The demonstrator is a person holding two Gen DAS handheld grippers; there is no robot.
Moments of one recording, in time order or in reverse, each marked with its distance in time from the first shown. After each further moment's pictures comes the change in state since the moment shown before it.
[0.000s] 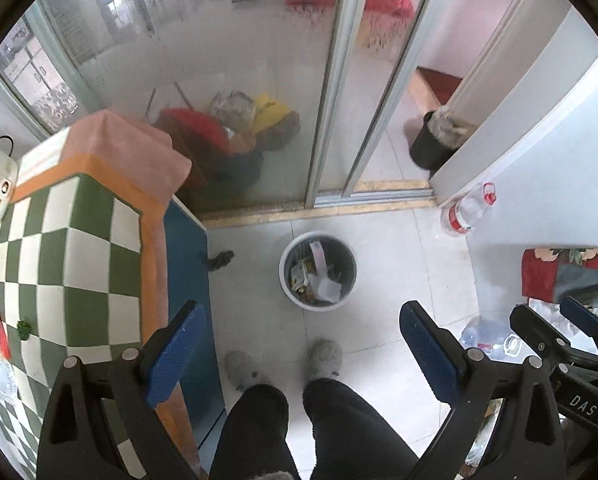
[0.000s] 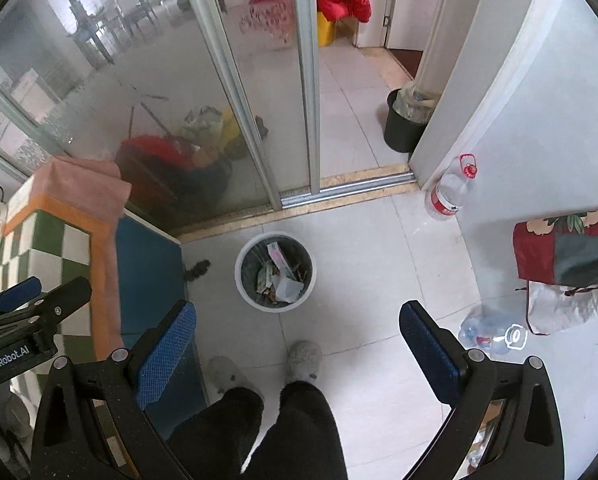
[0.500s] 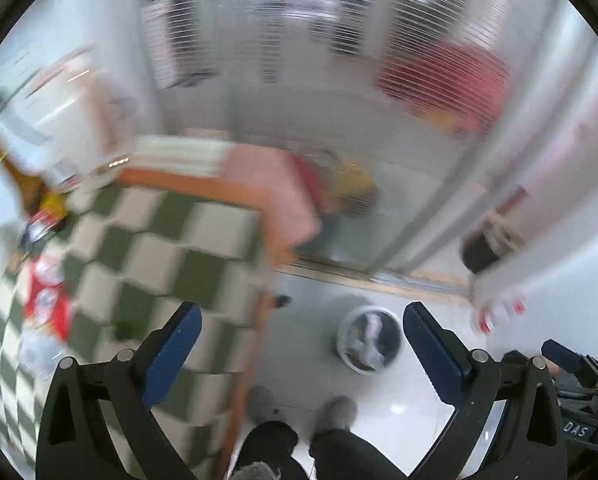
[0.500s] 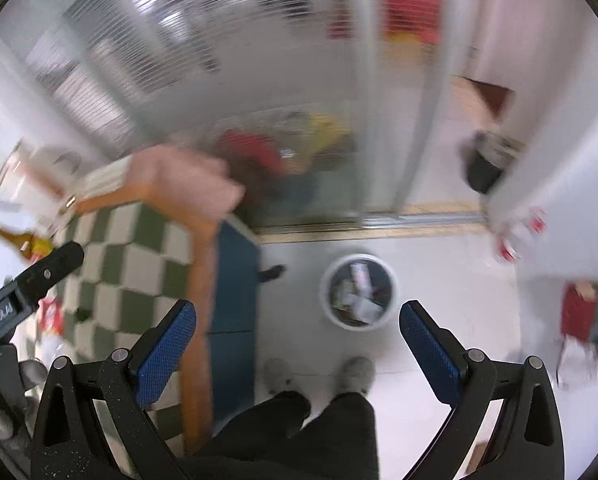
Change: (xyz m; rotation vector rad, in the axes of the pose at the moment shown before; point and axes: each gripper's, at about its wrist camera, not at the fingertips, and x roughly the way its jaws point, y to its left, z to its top) left arm -0.093 0.212 0.000 -0.360 -0.205 0.127; right arm -0.028 0.210 0.038 -0.285 0.030 0.240
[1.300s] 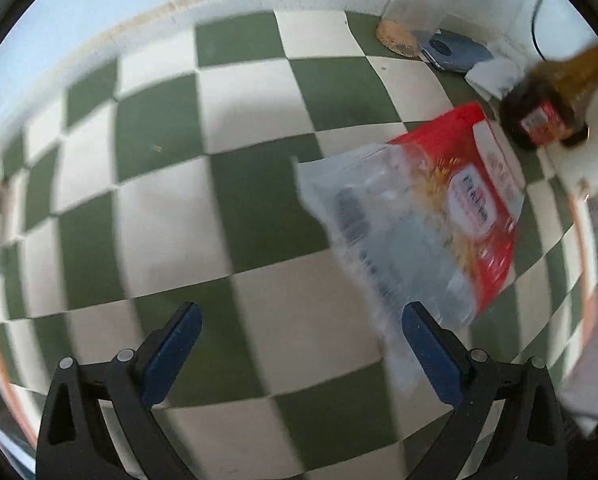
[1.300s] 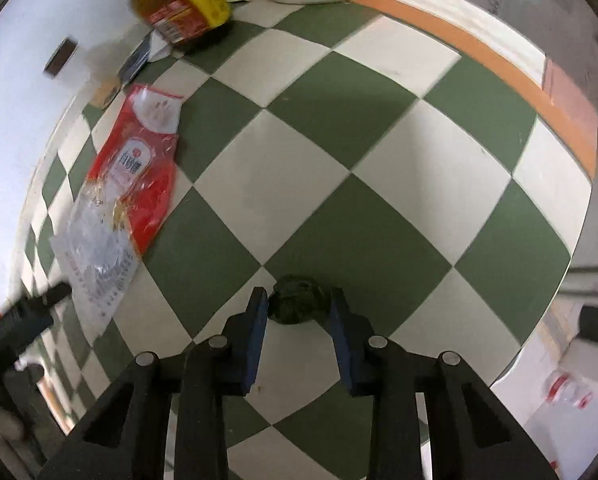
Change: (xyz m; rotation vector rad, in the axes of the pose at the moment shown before) left arm 0.039 0.434 -0.194 -1.009 0.175 0.257; right arm 0.226 0.389 -0.069 -0.615 0.327 0.164
